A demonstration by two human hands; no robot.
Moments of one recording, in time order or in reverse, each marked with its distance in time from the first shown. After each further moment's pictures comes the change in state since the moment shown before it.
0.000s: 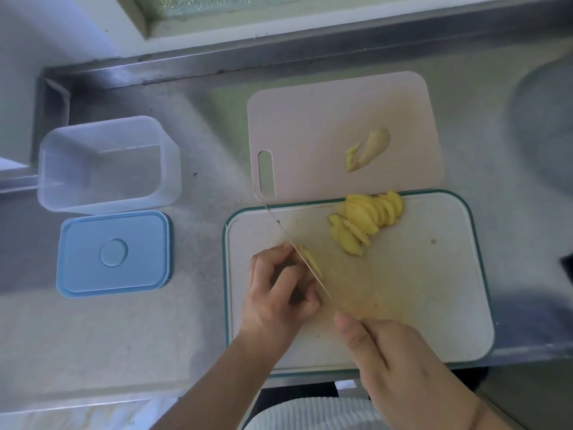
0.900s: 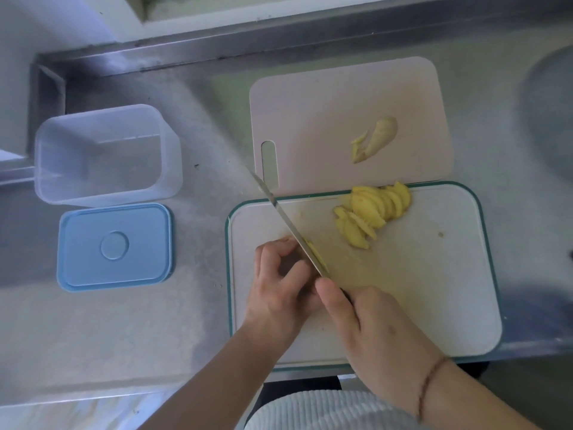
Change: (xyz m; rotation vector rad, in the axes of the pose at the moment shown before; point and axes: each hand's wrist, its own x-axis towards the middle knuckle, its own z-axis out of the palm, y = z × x) left_hand 0.001 0.004 -0.001 -0.052 -0.079 -0.032; right_hand 0.024 -0.012 0.012 -0.080 0.019 -0.014
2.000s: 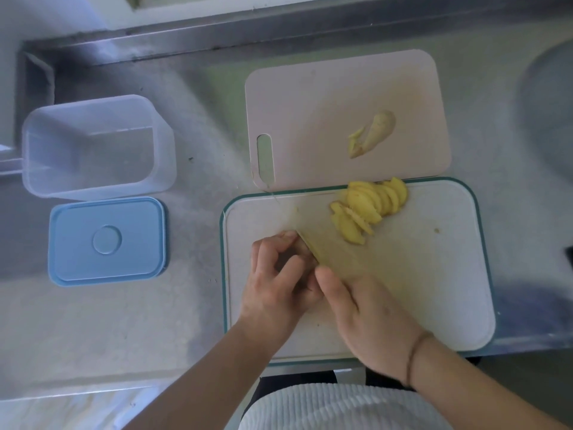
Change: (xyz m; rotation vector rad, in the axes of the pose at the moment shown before) left_hand -0.001 -0.003 0.002 0.014 0.026 0.015; right_hand 0.018 0.016 0.003 0.083 -0.031 -0.015
